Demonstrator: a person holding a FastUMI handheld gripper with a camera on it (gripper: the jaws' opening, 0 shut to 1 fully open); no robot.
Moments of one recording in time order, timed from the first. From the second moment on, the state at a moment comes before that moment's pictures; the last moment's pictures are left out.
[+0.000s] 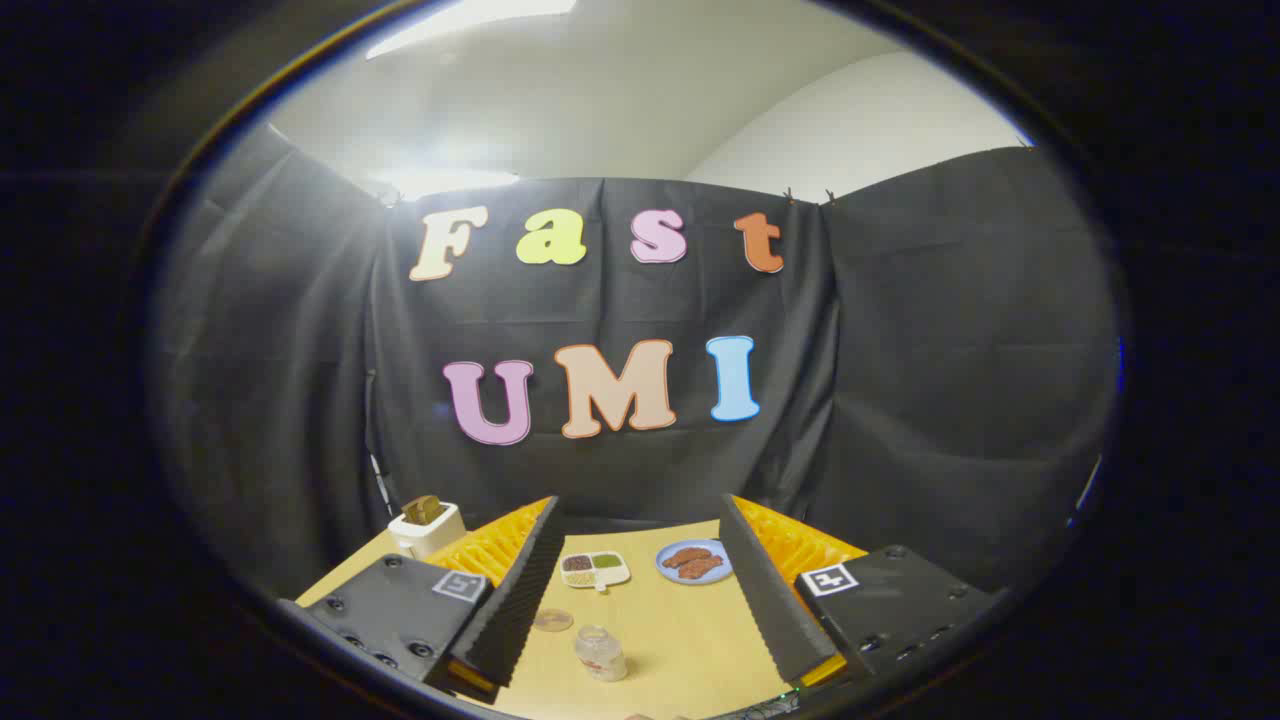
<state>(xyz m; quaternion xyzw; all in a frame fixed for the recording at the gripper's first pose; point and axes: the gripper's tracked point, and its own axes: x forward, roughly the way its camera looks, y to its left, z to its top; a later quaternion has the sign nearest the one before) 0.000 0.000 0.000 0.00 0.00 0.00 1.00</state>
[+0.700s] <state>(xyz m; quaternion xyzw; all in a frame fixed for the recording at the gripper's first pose) 0.015 0.016 -0.032 0.00 0.00 0.04 1.00</state>
